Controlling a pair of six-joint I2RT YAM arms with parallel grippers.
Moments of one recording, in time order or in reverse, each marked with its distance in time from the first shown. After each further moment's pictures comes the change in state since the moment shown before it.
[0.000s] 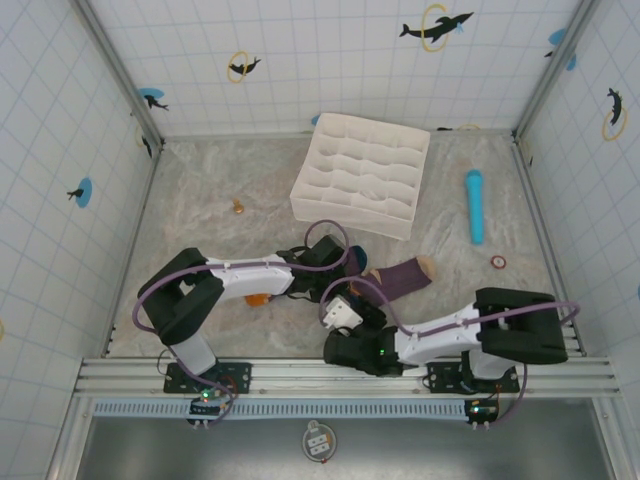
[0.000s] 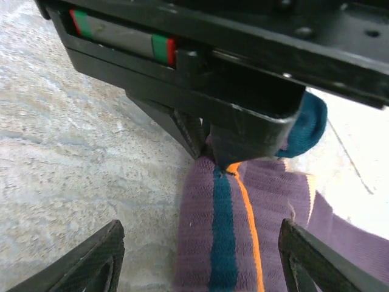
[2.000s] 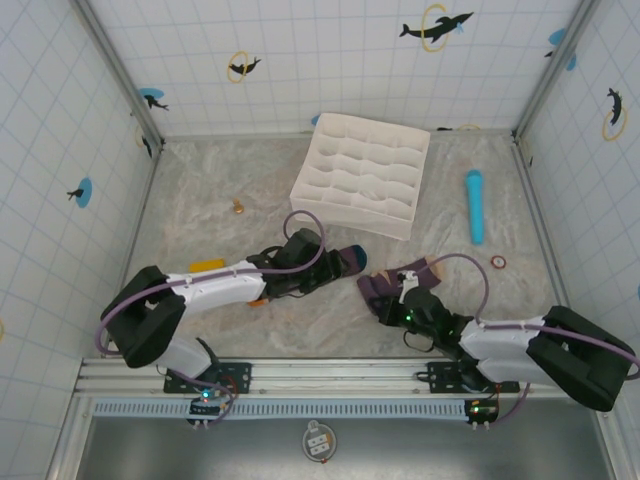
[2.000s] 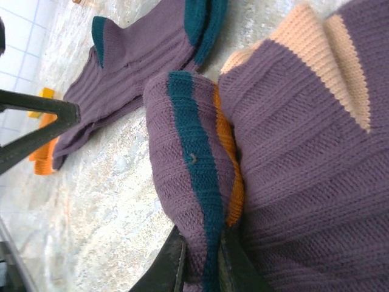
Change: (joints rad) left arm 0.072 -0.214 -0.150 0.162 -0.045 0.026; right arm -0.631 -0.414 -0.558 0.692 -0.951 0.650
